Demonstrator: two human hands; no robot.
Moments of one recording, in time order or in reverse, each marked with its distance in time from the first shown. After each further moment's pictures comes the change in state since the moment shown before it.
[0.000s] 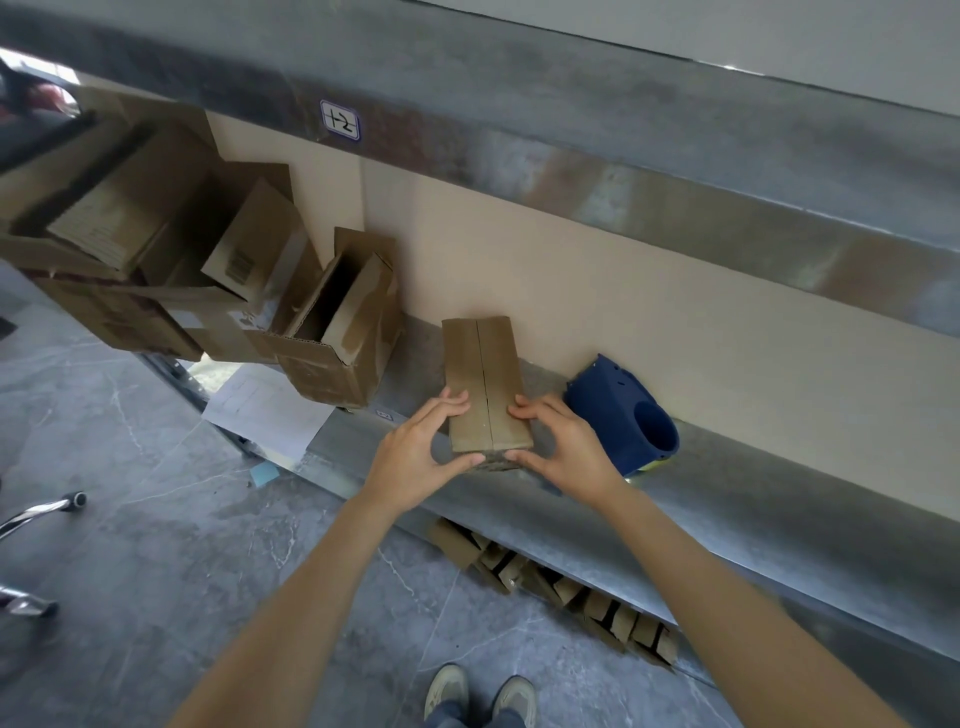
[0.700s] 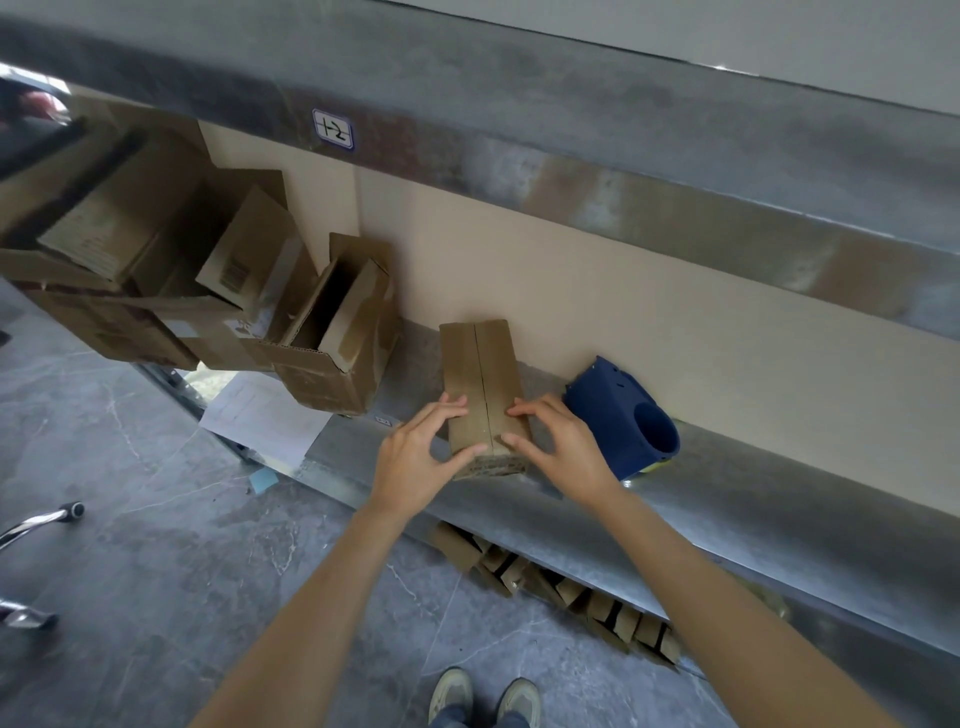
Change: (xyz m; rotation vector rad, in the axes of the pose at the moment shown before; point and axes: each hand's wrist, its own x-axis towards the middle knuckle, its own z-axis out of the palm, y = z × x) left_hand 0.003 0.002 0.006 -0.021 0.170 0.034; right_hand 0.004 -0.007 0.001 0.041 0.047 0.052
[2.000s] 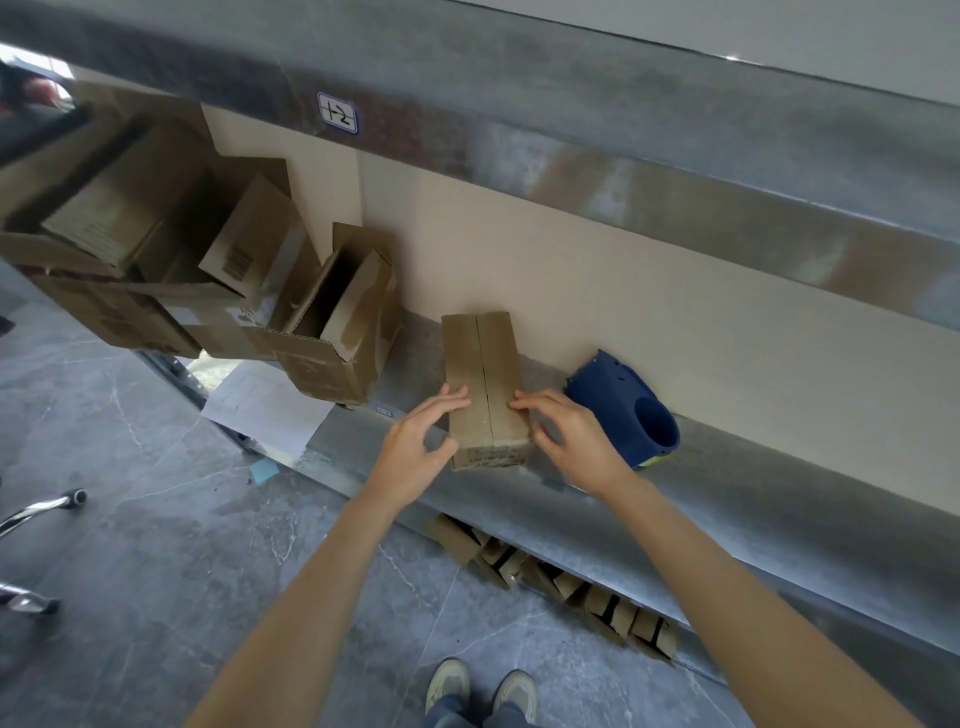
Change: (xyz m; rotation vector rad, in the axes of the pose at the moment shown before) left_hand -0.002 0.000 -0.007 -0.268 -0.166 -0.182; right_hand 0.001 0.003 -0.013 -0.123 -0.065 -0.103
